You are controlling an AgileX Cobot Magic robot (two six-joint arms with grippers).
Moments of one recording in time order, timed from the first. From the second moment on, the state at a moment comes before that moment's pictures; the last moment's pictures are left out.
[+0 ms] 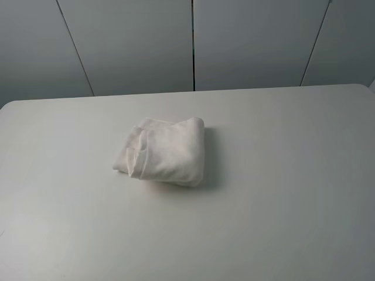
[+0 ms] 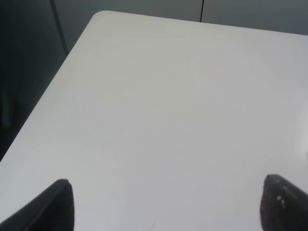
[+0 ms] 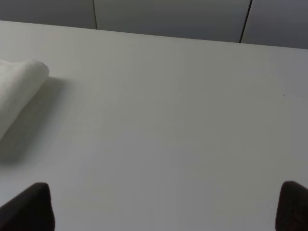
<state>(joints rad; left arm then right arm) -0.11 0.00 -0.52 0.07 1.08 -0.12 0.08 0.00 -0.51 0.04 1.10 -0.08</state>
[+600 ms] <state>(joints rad) -0.11 0.00 -0.52 0.07 1.08 -0.12 0.08 0.00 -0.51 0.04 1.10 -0.07</state>
